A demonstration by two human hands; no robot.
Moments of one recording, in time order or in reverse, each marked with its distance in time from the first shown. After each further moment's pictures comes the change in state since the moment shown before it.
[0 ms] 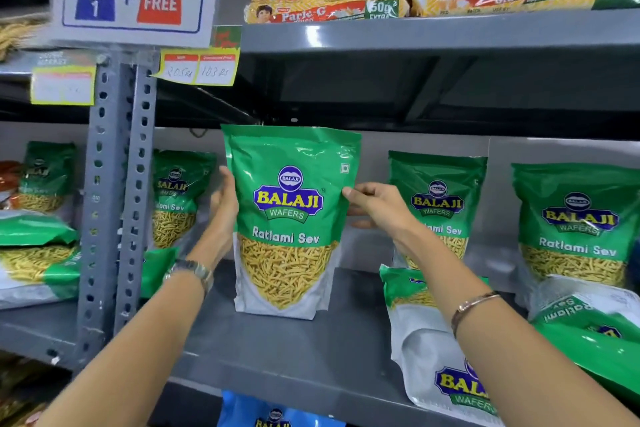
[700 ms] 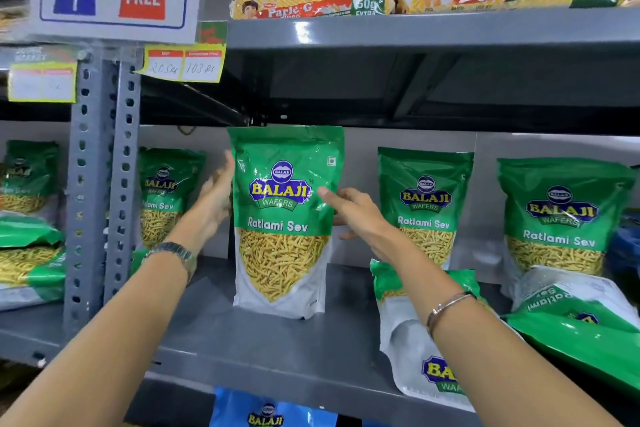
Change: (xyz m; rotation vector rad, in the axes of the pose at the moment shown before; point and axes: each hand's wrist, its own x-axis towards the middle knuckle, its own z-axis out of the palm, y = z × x) left_hand 0.030 0.009 -0.011 0.082 -0.228 -0.135; right_hand -0.008 -0.001 0.019 -0.183 -0.017 0.141
